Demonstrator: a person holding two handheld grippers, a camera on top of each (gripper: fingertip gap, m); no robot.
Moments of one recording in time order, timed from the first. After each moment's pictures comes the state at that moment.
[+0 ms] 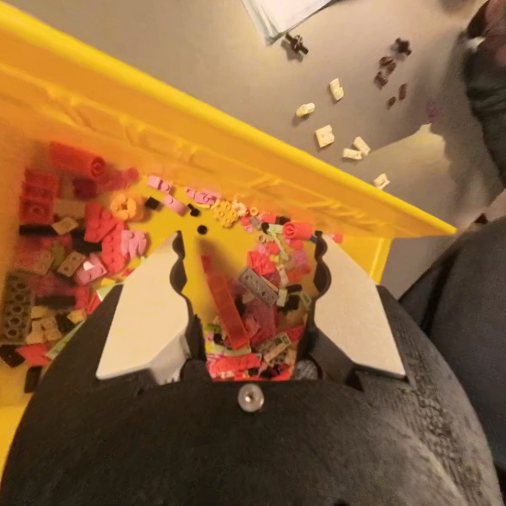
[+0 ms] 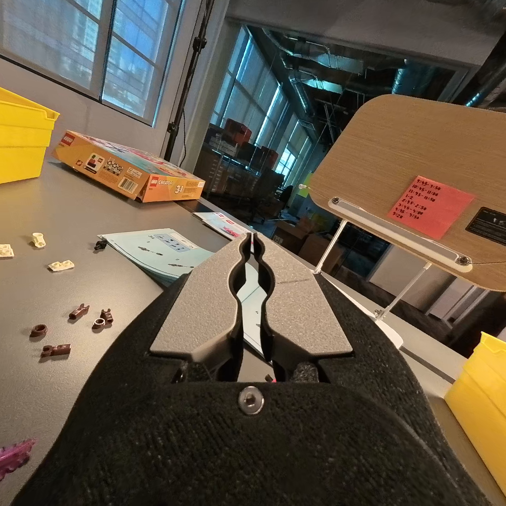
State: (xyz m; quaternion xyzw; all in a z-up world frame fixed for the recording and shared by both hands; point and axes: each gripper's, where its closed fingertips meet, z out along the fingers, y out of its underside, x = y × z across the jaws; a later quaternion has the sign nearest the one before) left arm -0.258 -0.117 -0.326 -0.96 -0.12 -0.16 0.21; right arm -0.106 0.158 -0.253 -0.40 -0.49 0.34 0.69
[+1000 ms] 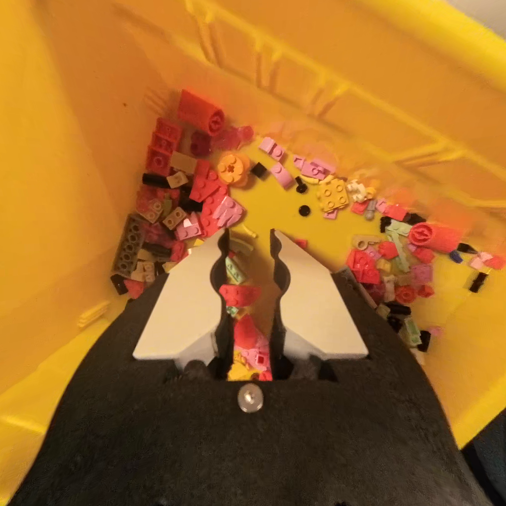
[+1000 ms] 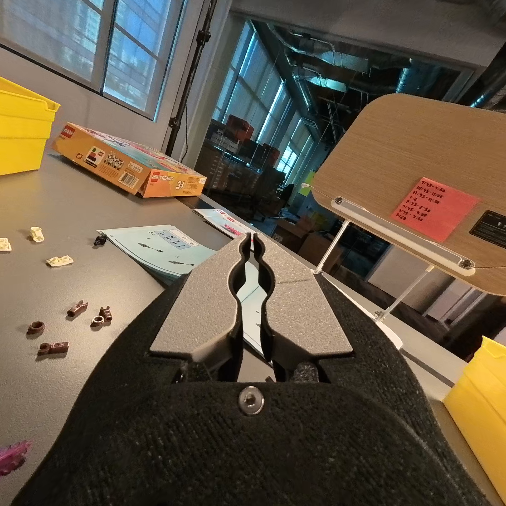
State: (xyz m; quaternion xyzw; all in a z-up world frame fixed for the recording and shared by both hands) left arm -0.320 -0.149 -0.363 -0.97 -0.17 0.04 0.15; right arm -0.109 0.157 -0.255 -0.40 -0.50 0.34 0.69
